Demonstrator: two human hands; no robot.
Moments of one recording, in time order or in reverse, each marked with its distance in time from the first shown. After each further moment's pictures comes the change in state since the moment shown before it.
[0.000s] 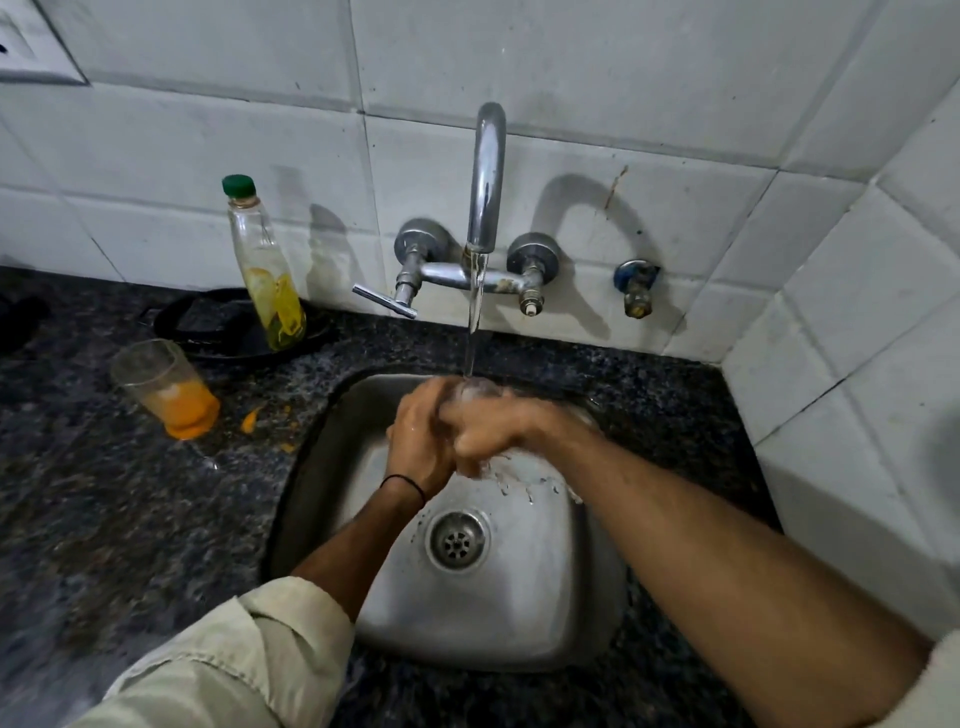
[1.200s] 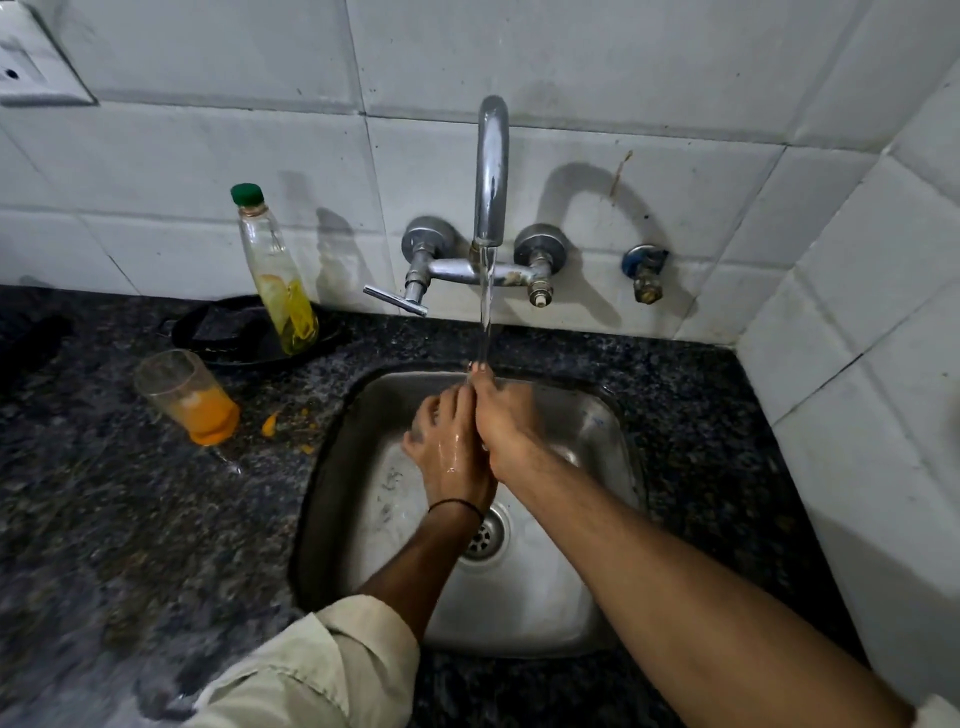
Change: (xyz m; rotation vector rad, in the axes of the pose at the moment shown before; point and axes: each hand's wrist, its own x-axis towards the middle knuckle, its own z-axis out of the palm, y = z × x) left_hand -0.026 0.016 0.023 0.464 0.134 -0.043; right_hand 0.006 -0.027 0.037 1.337 0.692 0.422
